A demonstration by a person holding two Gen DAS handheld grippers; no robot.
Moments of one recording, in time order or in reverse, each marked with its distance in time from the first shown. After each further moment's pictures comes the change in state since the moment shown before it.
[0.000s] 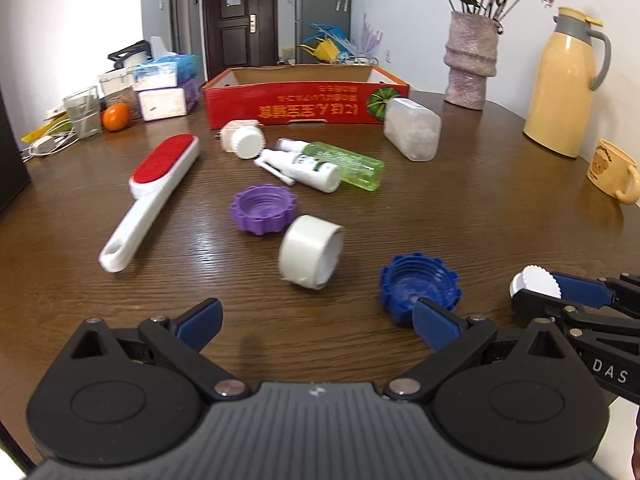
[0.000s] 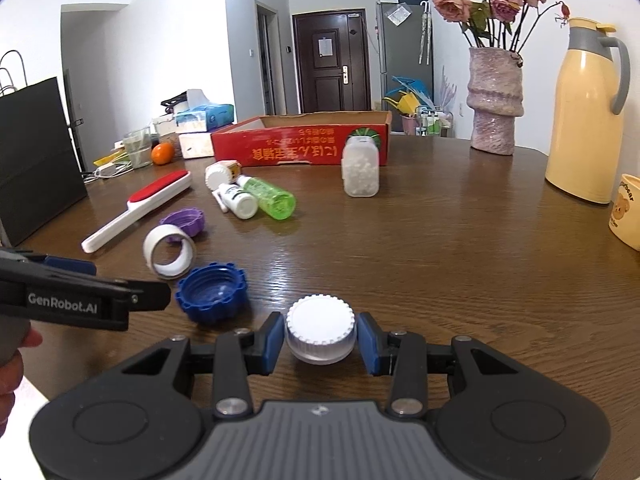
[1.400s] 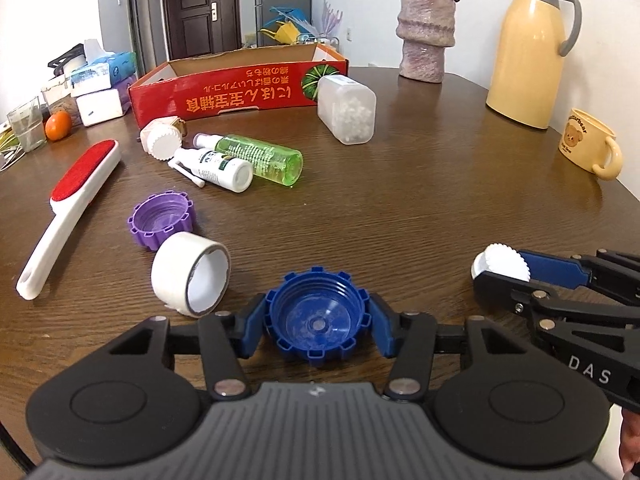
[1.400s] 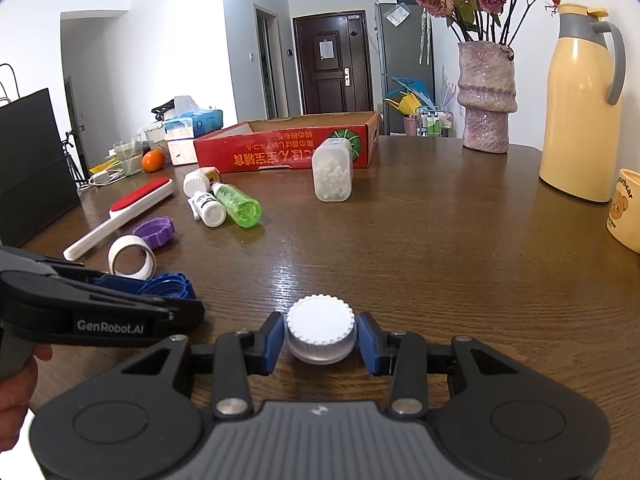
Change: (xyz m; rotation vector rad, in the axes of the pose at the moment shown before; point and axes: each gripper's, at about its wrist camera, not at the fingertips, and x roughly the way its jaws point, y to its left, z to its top) left arm 0.033 -0.055 0.014 0.070 0.055 -0.073; right arm 0.012 -0.040 0.003 0.008 -0.009 0.021
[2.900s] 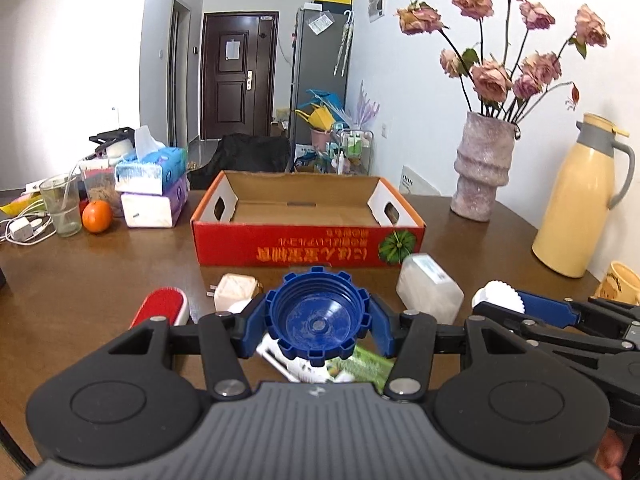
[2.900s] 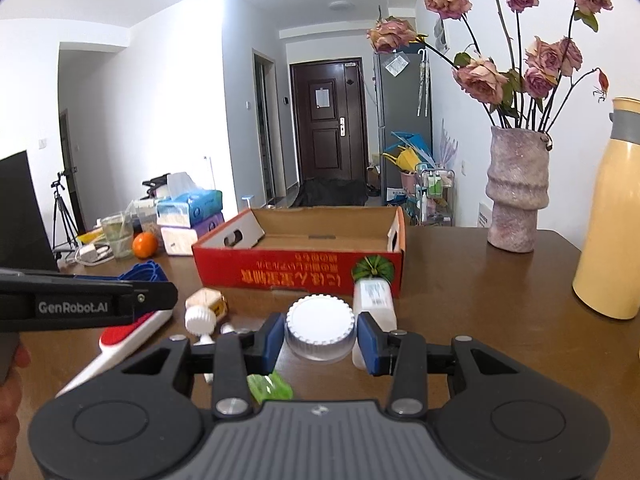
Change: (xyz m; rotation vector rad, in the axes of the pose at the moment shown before) left arm -0.017 0.097 0.125 -0.113 -0.255 0.029; right arm 0.057 0.048 0.142 0.000 -0.156 -0.029
